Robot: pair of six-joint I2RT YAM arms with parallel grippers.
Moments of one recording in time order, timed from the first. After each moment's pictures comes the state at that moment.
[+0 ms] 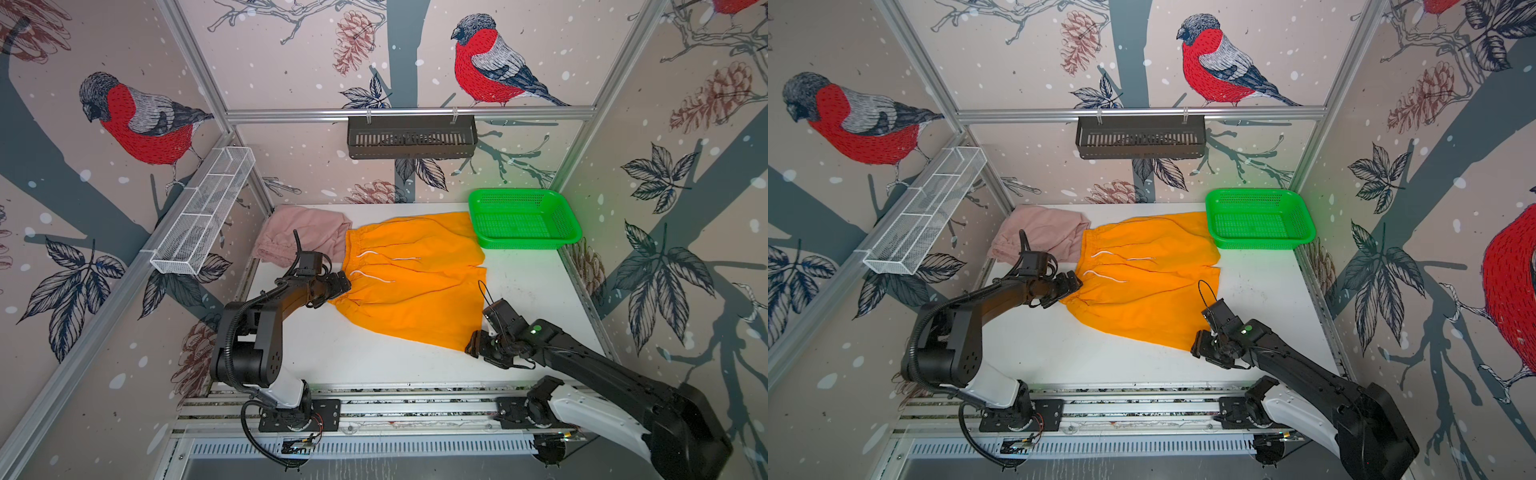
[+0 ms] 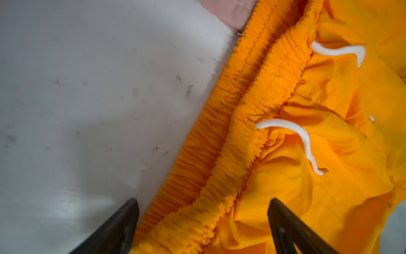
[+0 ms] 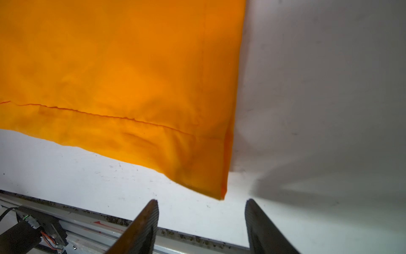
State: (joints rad) left arm -0.05 1.55 0.77 -0.27 0.28 -0.52; right arm 0.62 0.98 0.46 -0.70 -0.22 0.88
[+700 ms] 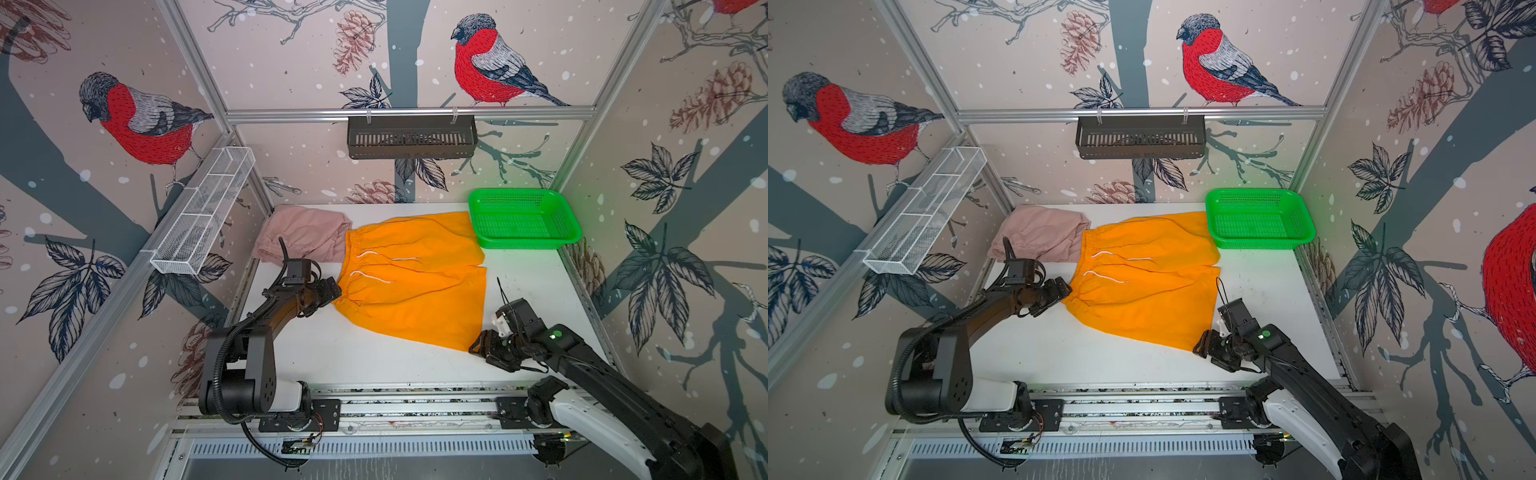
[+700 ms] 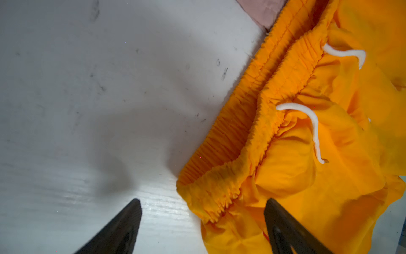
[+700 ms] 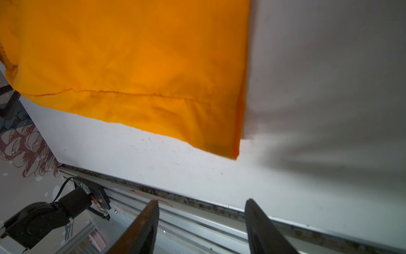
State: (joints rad) left arm 0.02 1.41 0.69 -0.34 0.29 -0.52; right arm 0.51 0.80 0.44 -0.82 -0.42 0.86
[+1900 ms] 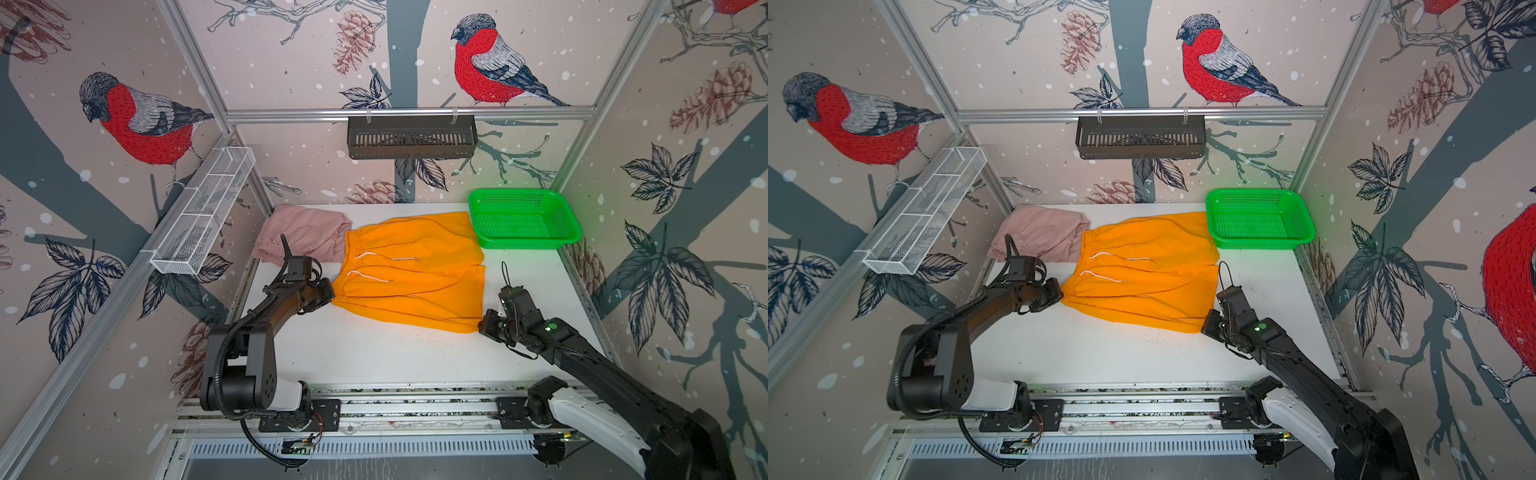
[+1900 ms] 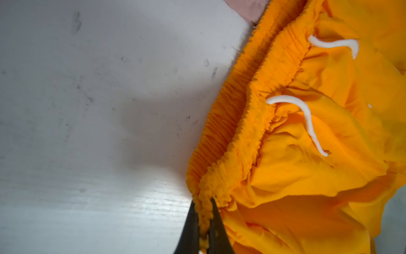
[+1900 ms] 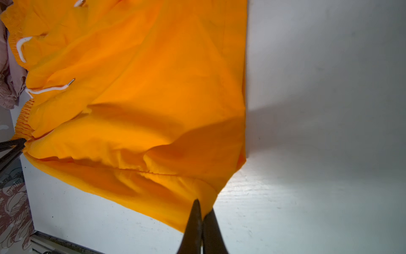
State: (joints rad) left arm 0.01 1.41 0.74 -0.39 0.27 -0.45; right arm 0.46 0.90 0.51 -0.57 -0.13 0.78
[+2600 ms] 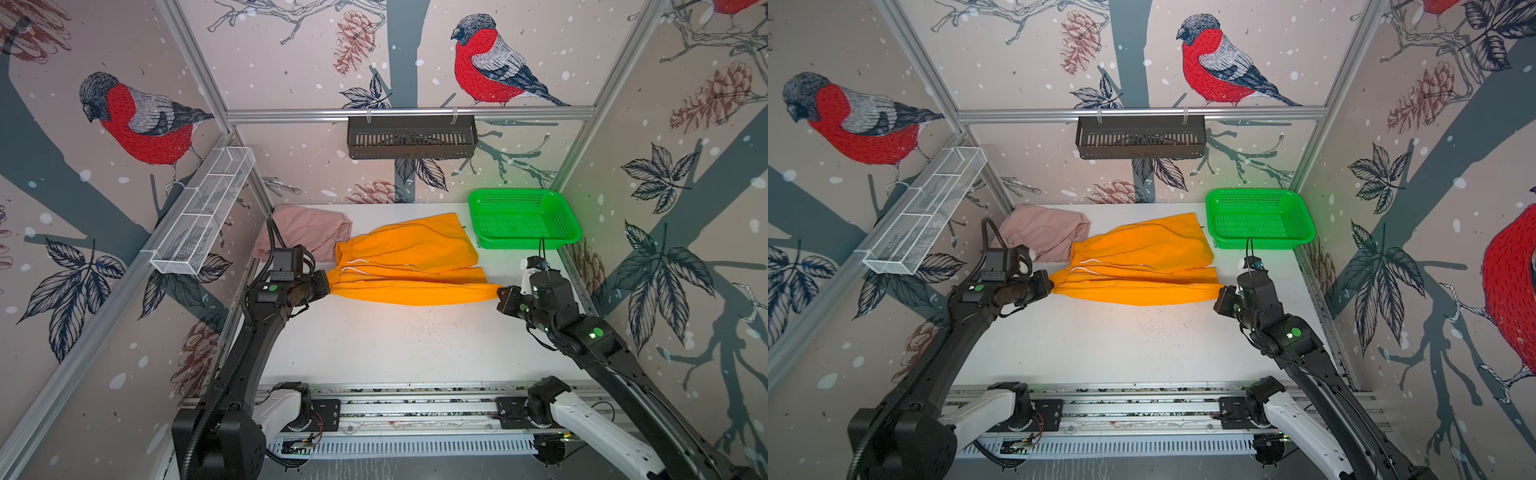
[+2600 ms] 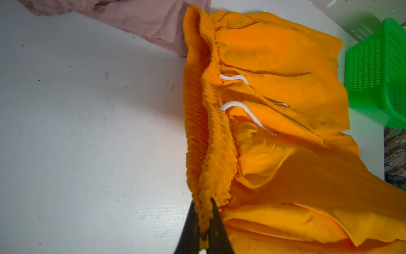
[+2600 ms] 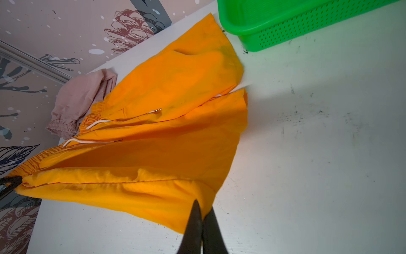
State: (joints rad) left arm -0.04 1.06 0.91 -0.76 0.24 -0.39; right arm 0.45 0.72 0.80 -0.73 0.05 0.61
